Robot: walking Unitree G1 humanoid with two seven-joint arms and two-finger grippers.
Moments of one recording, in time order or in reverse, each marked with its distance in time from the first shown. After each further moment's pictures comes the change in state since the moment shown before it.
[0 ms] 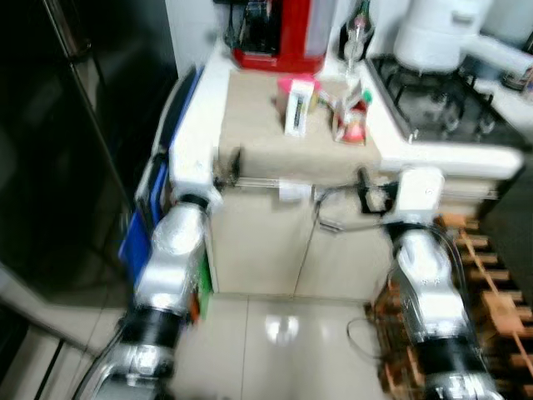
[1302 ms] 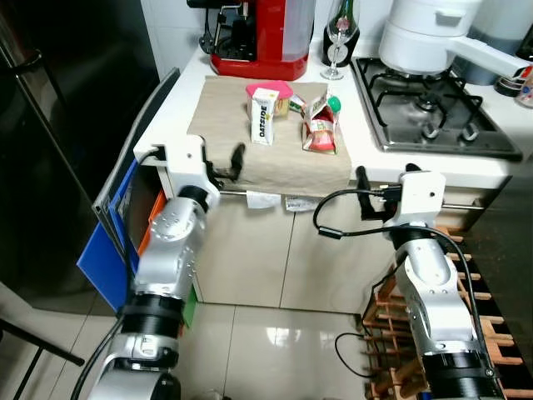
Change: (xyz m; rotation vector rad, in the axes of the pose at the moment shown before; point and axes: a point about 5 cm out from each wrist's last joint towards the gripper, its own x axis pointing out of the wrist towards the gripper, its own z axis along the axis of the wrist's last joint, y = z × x) left arm 0.013 -0.010 0.008 -0.150 0.042 -0.127; right arm -0.020 -0.004 0.010 -0.055 -0.030 0.003
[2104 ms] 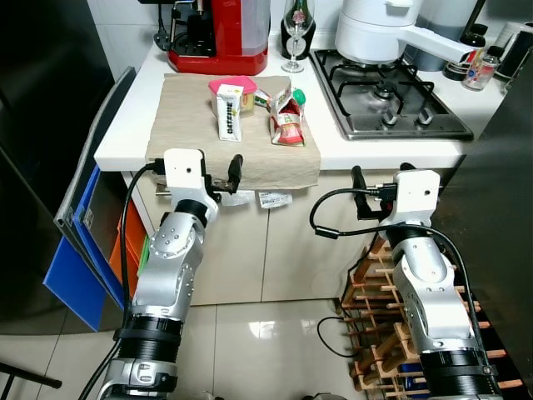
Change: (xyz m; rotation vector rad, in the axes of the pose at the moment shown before) left arm -0.024 -0.002 -0.019 0.027 0.051 0.049; right arm 0.006 0.002 0.003 0.017 -0.019 -0.015
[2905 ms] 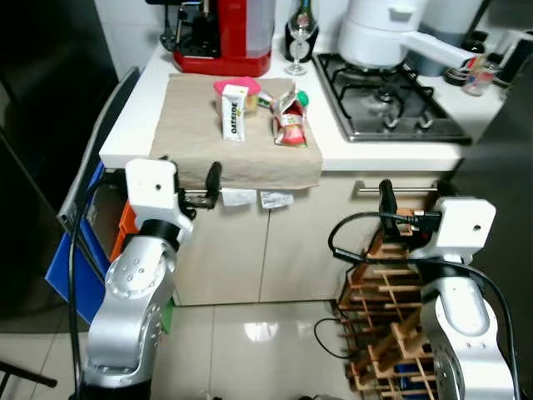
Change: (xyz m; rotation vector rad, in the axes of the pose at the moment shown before) left arm -0.054 -0.001 0.044 0.099 -0.059 0.015; right arm -0.054 -0.006 0.035 0.017 -0.059 -0.044
